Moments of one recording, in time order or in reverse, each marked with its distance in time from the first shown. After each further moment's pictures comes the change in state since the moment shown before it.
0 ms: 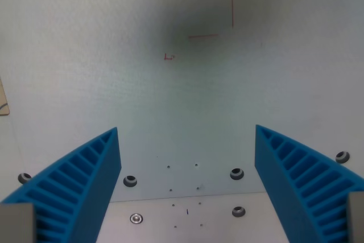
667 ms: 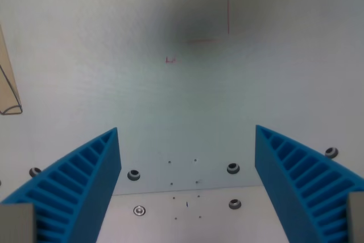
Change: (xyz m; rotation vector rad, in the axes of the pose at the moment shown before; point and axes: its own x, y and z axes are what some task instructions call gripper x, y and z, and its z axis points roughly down) arm 0.004 0.000 -0.038 0.000 0.018 0.001
